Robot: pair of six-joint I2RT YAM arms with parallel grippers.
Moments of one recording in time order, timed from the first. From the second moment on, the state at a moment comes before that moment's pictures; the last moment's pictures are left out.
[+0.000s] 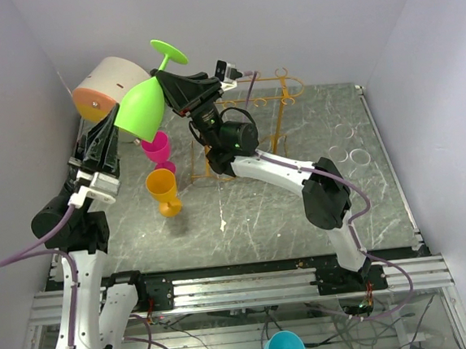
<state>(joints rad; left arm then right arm) 0.02 0.72 0.84 0.81 0.66 0.29 0.94 2.11 1.84 1.42 0.02 1.22</state>
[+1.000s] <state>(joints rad) 0.02 0.78 1.39 -0.38 0.61 0.30 0.93 1.65 1.76 0.64 0.07 0.60</state>
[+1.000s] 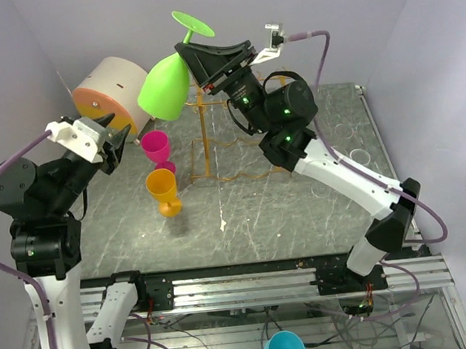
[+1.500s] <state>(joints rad) 0.02 1.16 1.61 -0.91 0.34 0.29 0.45 1.35 1.62 0.19 0.10 0.15</state>
